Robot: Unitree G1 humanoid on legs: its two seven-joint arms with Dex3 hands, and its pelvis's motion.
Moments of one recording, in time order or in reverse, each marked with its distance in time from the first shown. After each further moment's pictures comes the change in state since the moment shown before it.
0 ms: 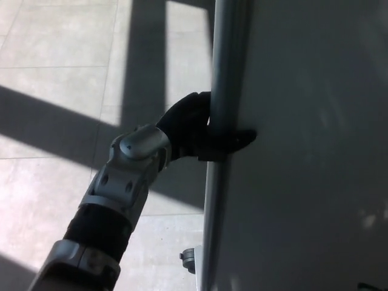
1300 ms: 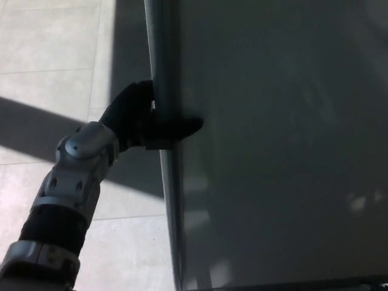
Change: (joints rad) left_arm -0.004 0.174 0.124 0.084 -0.037 -0.086 -0.022; right_arm -0.009 -0.004 0.007 0.000 -0.009 -0.001 -0.018
